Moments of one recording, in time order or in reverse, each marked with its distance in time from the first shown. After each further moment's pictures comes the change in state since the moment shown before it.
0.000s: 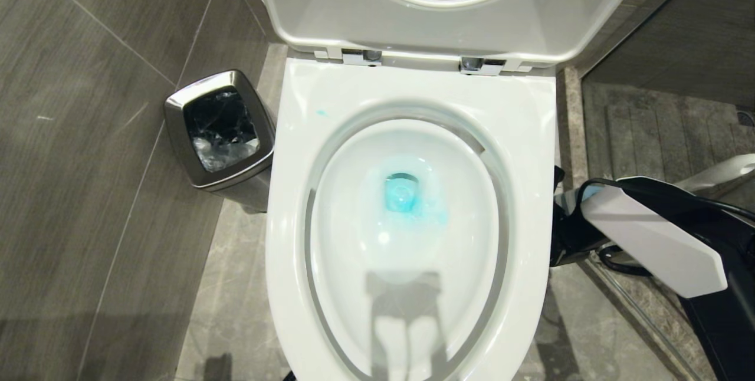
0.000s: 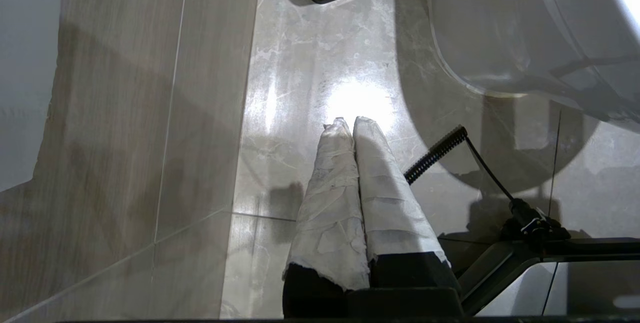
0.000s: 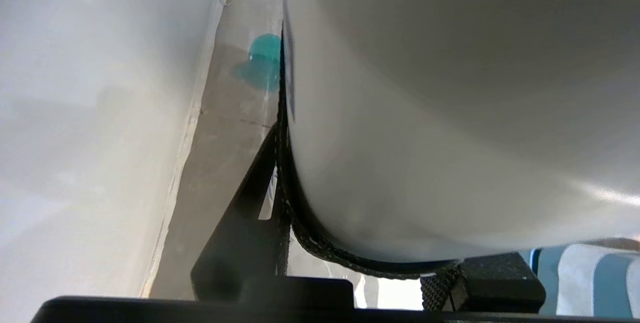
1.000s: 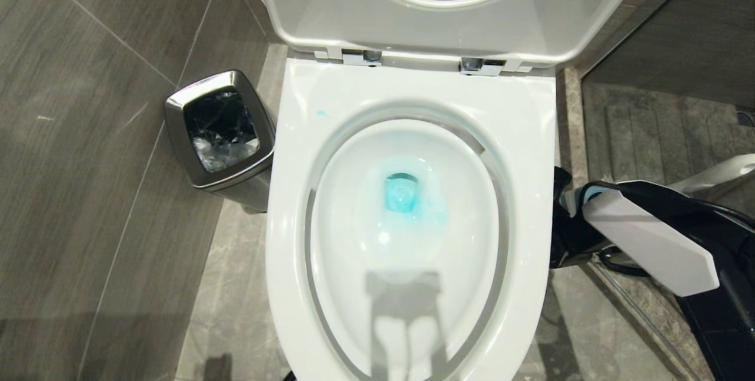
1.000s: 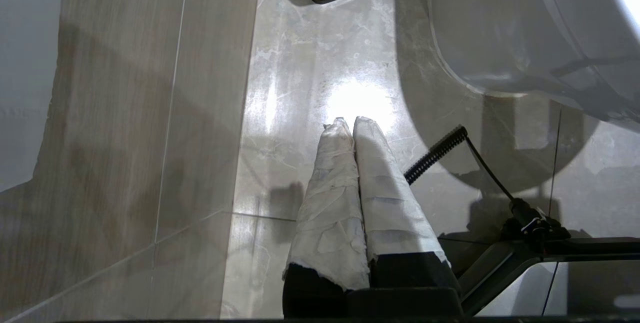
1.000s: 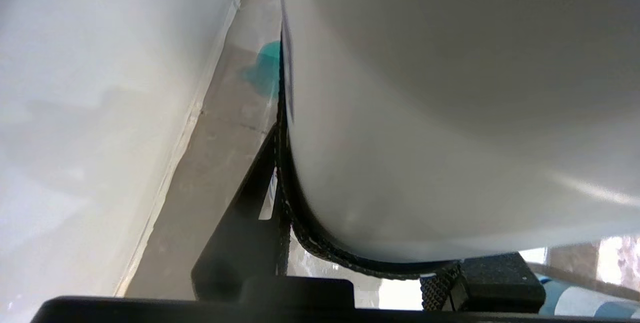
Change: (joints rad) left arm 0.000 0.000 0.000 0.000 0.000 0.000; right arm -0.037 0.040 -0.027 -0.058 0.112 -0.086
